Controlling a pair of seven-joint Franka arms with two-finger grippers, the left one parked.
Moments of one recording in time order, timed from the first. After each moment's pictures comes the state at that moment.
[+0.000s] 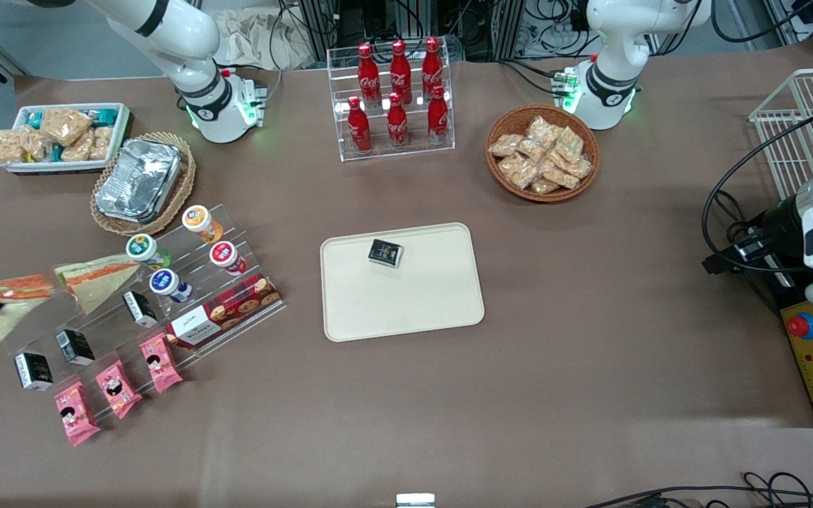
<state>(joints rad) -0.35 0.33 0.10 -1.36 0.11 1.62 0.62</state>
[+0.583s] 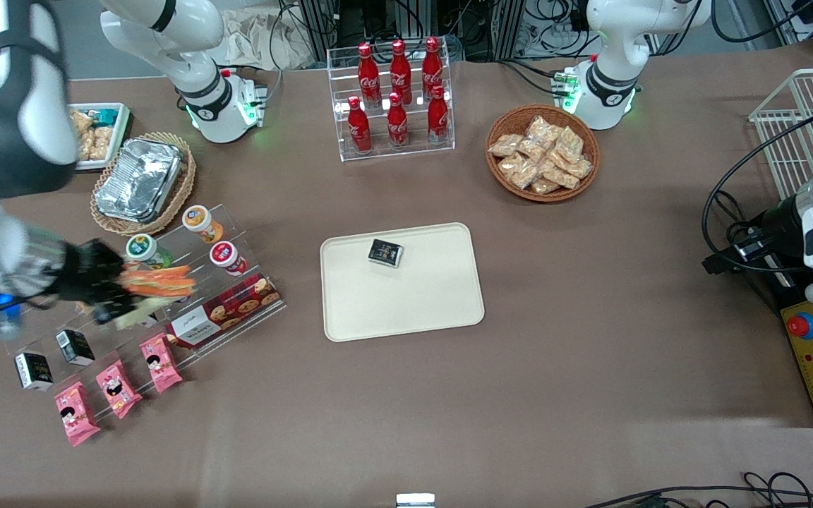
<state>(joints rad) 0.06 0.31 0.11 -1.36 0.12 1.60 1.39</state>
